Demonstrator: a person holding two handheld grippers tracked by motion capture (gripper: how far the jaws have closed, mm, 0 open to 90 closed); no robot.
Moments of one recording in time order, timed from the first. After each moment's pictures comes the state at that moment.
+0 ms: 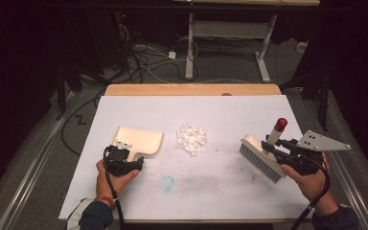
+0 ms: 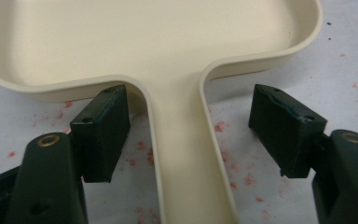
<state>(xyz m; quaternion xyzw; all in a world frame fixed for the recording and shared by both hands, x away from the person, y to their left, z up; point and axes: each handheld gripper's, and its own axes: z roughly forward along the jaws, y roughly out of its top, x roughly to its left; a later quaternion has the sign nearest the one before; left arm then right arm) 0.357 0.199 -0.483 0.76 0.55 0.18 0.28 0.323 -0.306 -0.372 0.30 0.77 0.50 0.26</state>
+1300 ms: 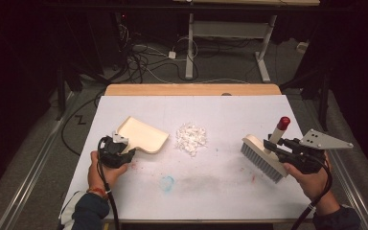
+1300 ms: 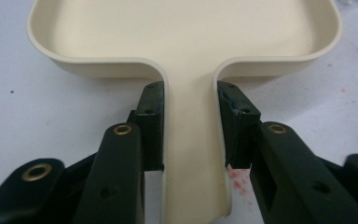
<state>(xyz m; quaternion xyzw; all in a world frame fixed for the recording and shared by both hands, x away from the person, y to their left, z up) 0.363 0.216 -0.452 0.80 0.49 0.19 0.28 0.326 -0.312 -0.373 0.31 0.77 0.51 0.25</state>
